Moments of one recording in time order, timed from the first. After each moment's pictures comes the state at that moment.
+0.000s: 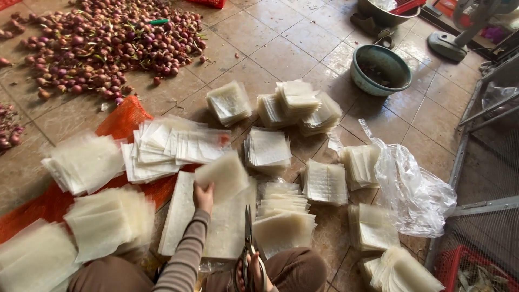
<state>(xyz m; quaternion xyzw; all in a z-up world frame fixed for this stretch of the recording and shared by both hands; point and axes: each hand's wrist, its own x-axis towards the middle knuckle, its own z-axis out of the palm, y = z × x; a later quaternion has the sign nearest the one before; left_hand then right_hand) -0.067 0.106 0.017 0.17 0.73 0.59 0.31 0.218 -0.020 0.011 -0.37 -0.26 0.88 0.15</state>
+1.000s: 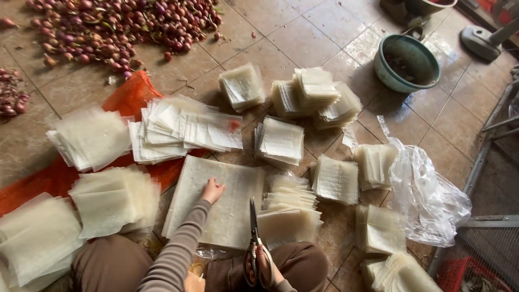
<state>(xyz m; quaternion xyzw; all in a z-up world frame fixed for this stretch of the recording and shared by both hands) -0.093 0.108 -0.100 0.28 0.83 0.28 0.41 0.230 -0.001 0.042 -0.41 -0.31 0.85 0.11</state>
